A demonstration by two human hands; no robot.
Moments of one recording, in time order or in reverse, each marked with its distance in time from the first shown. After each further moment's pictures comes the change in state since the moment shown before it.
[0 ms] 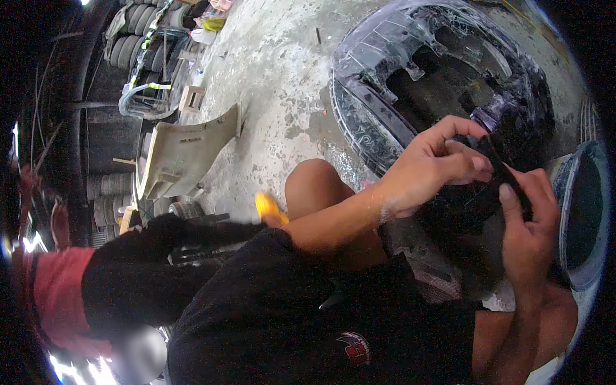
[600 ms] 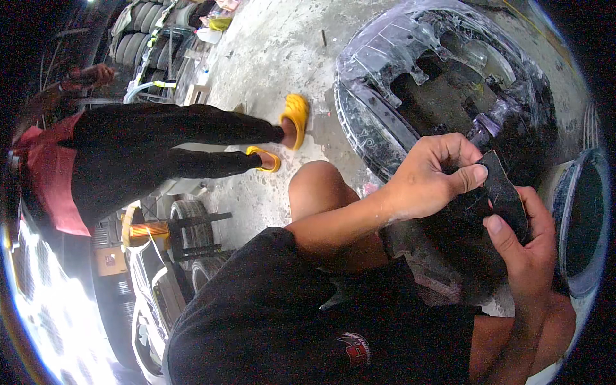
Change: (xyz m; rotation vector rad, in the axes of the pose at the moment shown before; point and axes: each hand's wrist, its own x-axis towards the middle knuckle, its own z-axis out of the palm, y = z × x) left_hand -0.001 -0.007 0.001 0.412 0.001 0.202; right_hand -0.011 -0.005 -0.014 0.542 -0.242 0.287
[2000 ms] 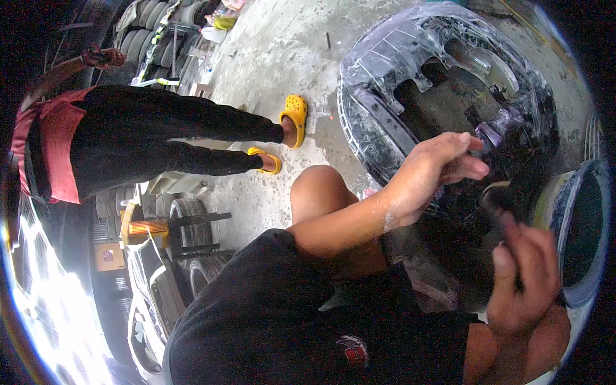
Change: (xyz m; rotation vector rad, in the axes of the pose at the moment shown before) left_hand 0.014 0.005 -0.006 -0.311 0.080 -0.226; right_hand -0.027 -0.017 -0.002 -0.713 0.198 -0.400
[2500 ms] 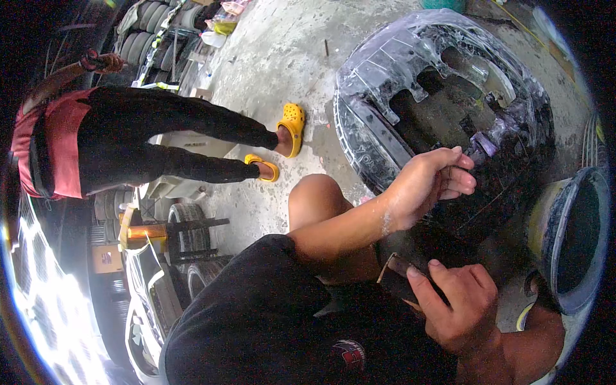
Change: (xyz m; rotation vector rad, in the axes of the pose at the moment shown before) left_hand 0.019 -0.011 -0.007 -0.102 0.028 -0.183; right_hand -0.004 -0.018 0.040 0.089 -0.130 -0.501
